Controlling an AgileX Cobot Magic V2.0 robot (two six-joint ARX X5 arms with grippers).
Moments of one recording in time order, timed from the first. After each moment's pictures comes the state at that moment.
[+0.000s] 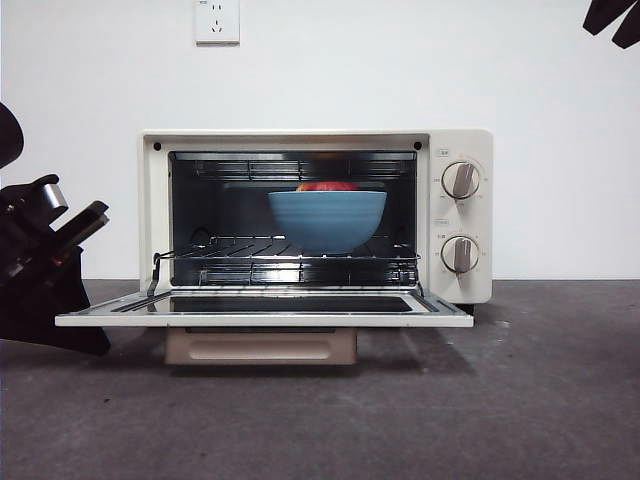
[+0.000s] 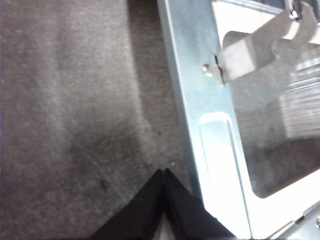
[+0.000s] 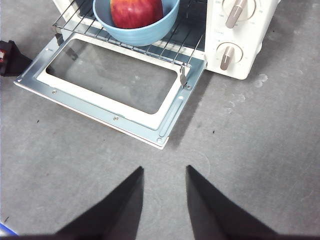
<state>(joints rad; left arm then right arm) -0.10 1.62 0.71 -0.02 0.56 -0.19 0.67 0.74 0.90 -0.82 0.08 0.27</state>
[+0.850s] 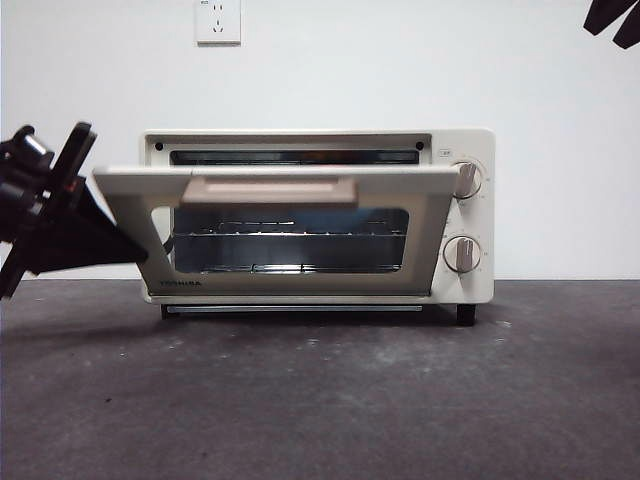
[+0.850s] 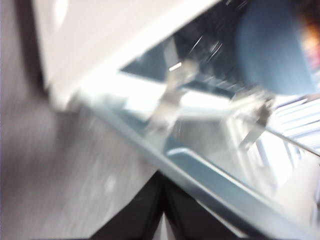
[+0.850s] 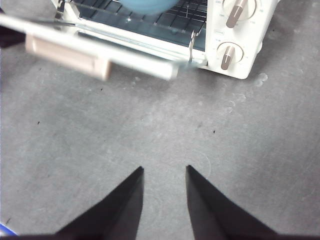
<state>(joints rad) -0.02 1.63 0.69 0.41 0.84 -0.48 0.67 0.74 0.90 -0.82 0.08 0.29</state>
